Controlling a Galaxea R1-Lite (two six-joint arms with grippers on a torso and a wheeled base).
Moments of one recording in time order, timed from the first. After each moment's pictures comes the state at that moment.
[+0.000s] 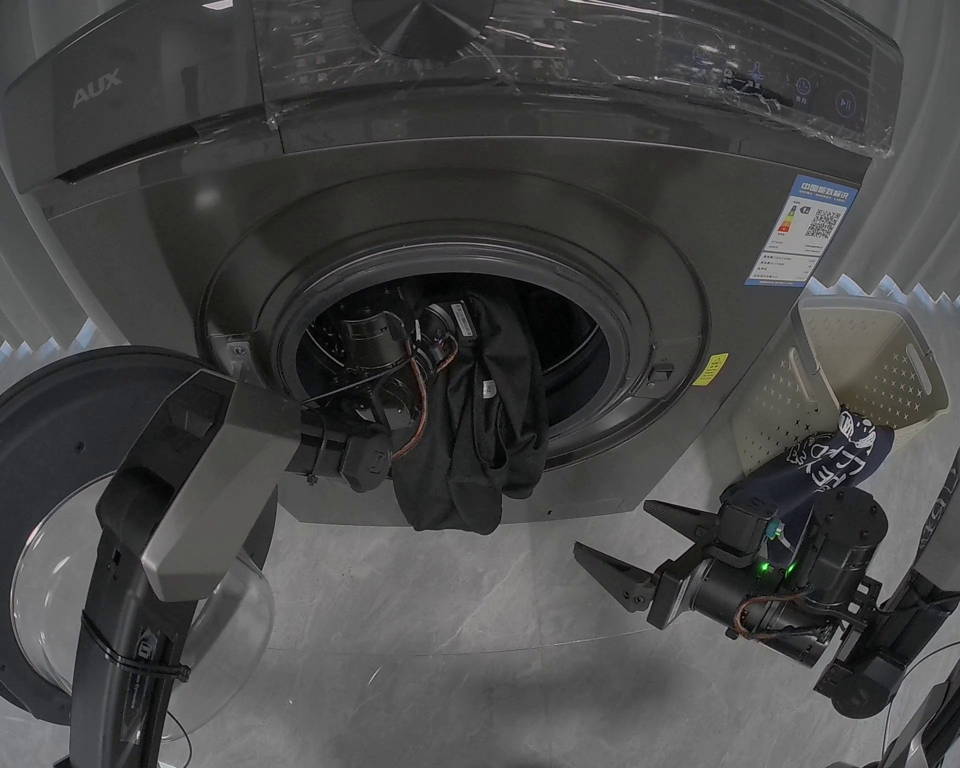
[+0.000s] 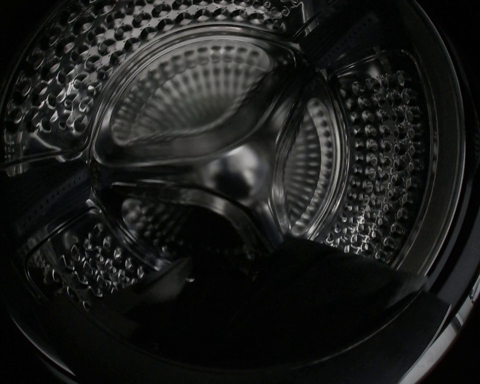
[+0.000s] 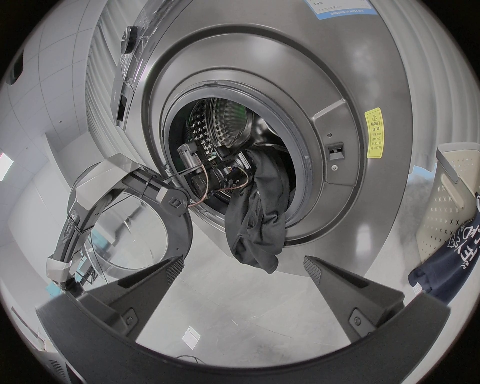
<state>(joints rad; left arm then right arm) -0.46 2.50 -1.81 -0.99 0.18 -0.18 0.67 1.88 -0.25 -1.54 0.03 0.18</state>
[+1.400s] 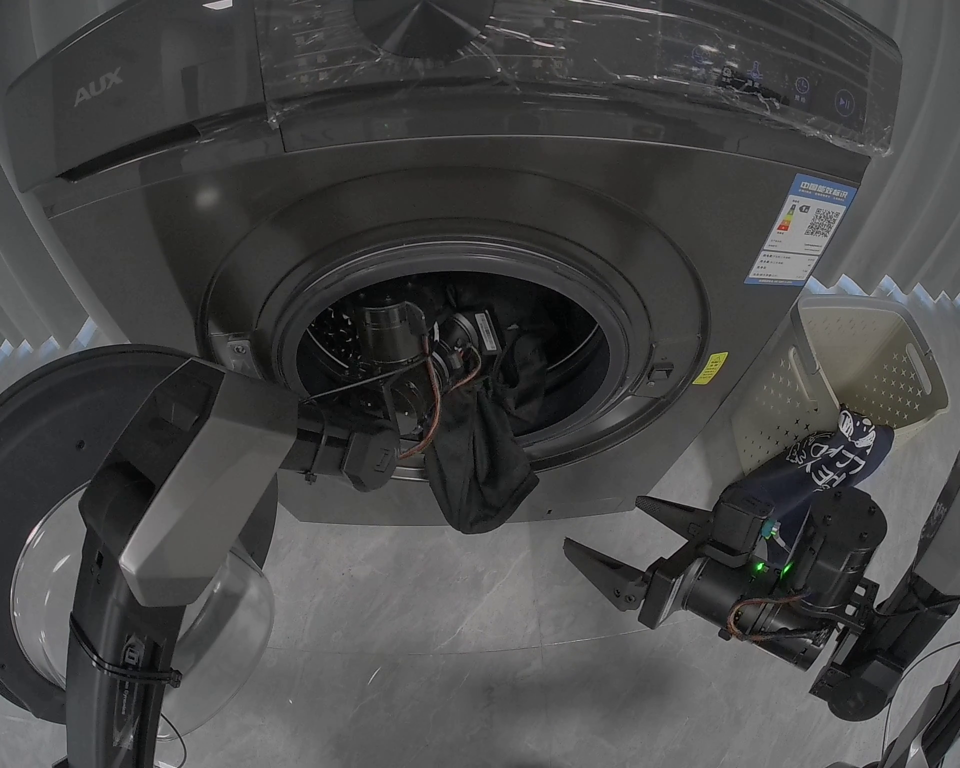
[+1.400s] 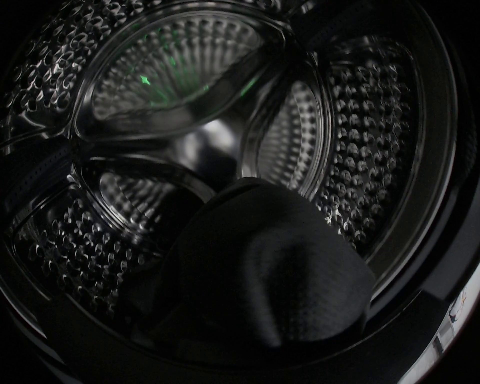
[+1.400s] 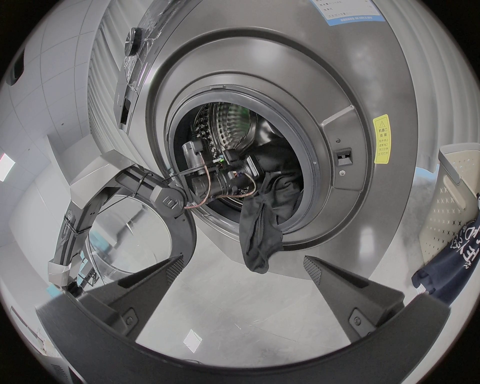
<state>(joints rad) -0.51 2.44 -1.75 -0.85 0.09 -0.25 0.70 1.88 -0.28 -1.54 0.00 0.18</state>
